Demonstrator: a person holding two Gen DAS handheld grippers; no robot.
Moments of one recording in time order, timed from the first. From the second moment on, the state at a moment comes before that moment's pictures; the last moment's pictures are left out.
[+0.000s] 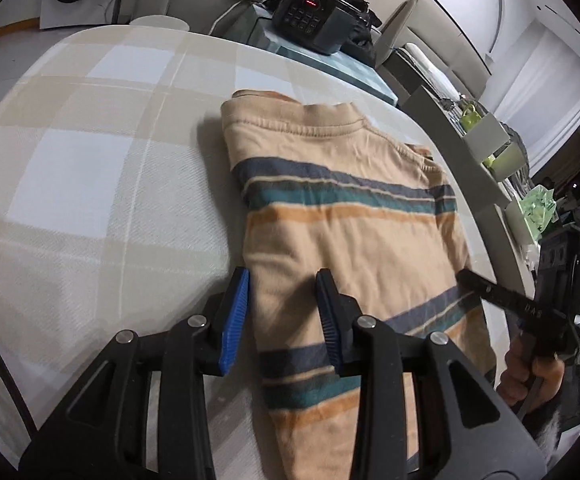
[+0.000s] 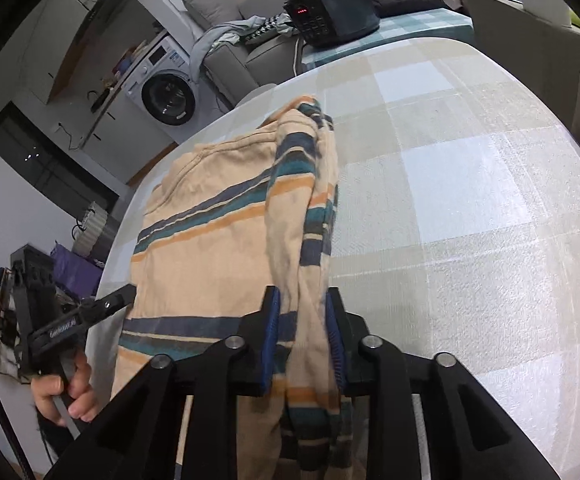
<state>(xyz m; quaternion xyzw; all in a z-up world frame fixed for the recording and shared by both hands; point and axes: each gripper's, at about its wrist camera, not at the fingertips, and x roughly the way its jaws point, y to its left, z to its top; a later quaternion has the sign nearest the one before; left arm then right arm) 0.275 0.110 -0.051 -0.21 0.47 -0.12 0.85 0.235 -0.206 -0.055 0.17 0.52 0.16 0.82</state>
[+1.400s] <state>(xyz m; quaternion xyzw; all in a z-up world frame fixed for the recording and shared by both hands) 0.060 0.038 0.017 -0.06 0.27 -0.03 0.96 0.046 -0.180 0.039 -0.02 0.27 0.24 0.93</state>
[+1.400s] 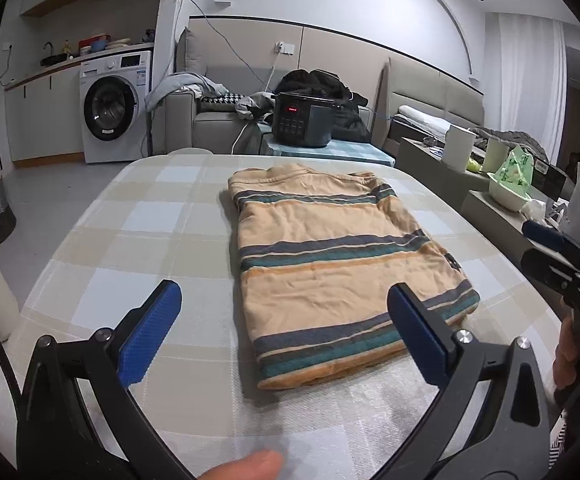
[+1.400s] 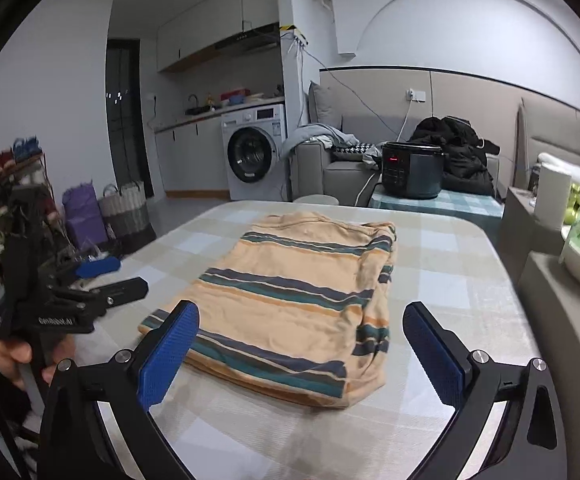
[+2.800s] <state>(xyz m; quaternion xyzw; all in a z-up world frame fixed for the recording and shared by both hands) 0.067 0.034 0.004 -0.05 0.26 -0.04 0.96 0.033 -0.187 0.022 0.00 0.24 0.24 0.94</state>
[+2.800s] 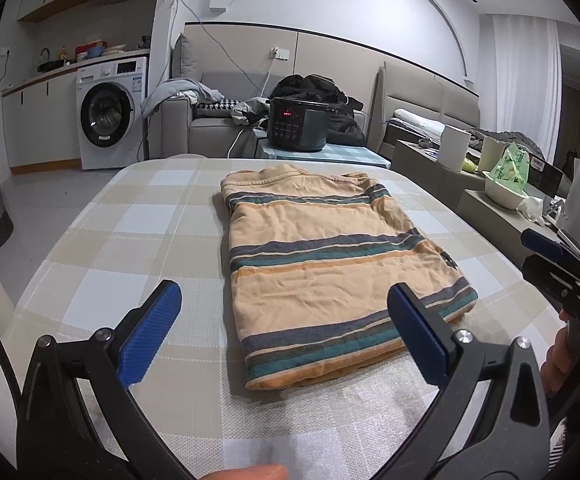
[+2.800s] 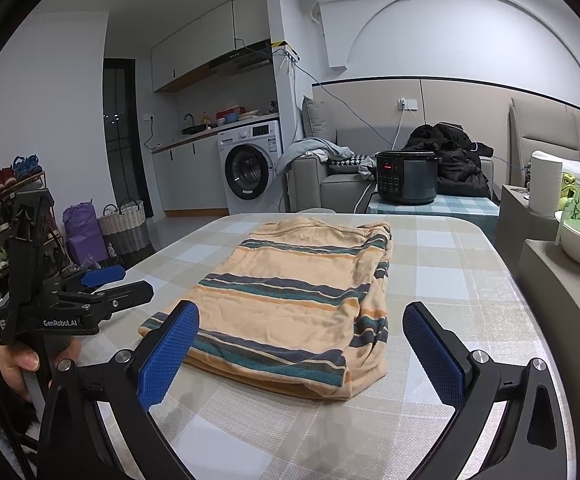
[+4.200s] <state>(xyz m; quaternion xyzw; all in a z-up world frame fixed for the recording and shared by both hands) 0.060 0.026 0.009 -0.04 0.25 -0.04 0.97 0.032 -0.186 0.022 0.00 0.24 0.23 0.94</state>
